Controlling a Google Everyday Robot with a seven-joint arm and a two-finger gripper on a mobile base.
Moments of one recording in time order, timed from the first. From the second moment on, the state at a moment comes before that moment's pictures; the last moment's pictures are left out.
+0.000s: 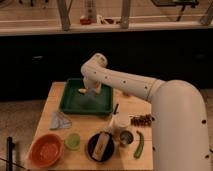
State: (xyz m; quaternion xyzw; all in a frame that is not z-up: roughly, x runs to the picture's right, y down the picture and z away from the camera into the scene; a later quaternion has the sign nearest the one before) arm -0.078 -0.001 0.869 -0.12 -0.17 -0.51 0.84
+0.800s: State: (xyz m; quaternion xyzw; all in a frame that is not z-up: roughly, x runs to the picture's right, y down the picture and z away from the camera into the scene) arm -0.085 0.029 0.873 -0.14 -0.21 -0.50 0.83
